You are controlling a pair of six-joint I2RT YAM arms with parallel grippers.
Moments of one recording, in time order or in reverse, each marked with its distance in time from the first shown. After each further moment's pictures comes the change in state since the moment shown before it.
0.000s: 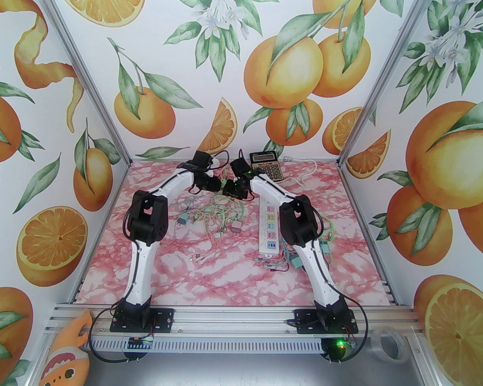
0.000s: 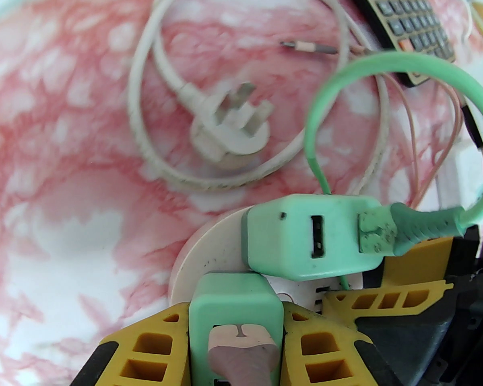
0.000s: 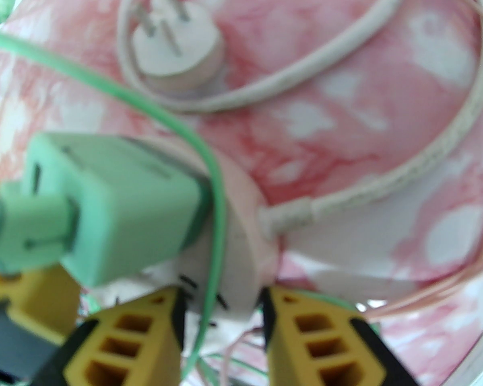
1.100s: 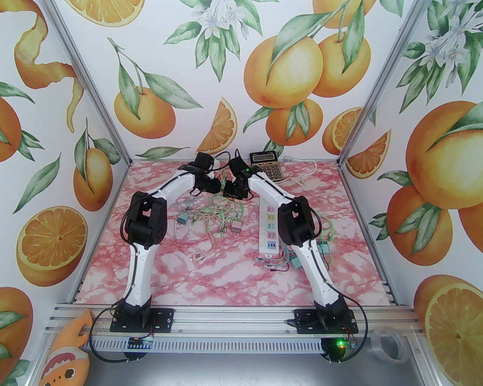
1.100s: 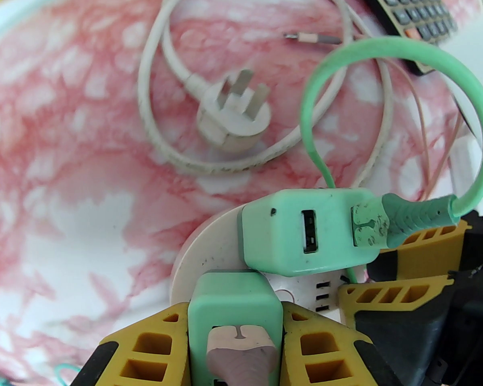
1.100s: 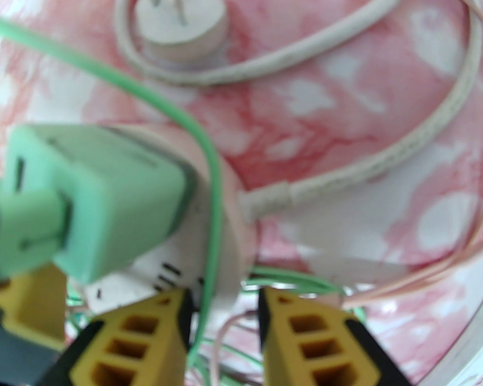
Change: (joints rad) left arm -0.023 -0.060 -0.076 0.014 -0.085 -0.019; right arm 0.013 0.039 0.110 -0.142 0.023 -0.078
